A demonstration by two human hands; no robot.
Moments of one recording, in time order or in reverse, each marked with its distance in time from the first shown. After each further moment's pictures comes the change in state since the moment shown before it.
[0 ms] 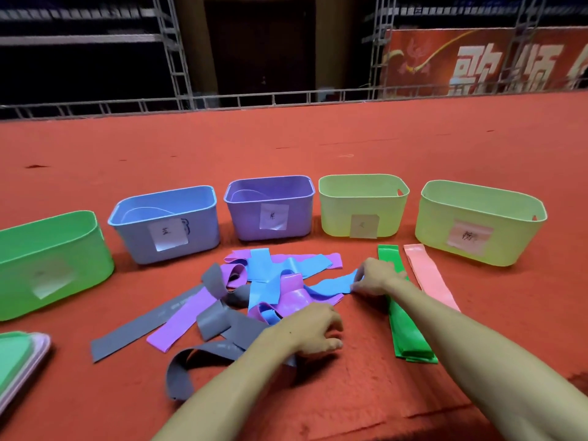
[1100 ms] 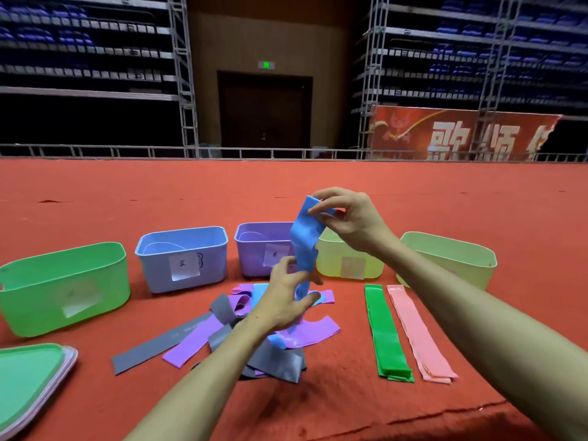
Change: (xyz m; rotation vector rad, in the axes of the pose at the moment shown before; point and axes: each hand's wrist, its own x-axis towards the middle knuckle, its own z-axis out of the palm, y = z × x) left_hand -0.064 0.022 -0.088 -0.311 0.694 0.007; right_hand -0.150 -0.102 -0.169 0.479 0.665 -1.068
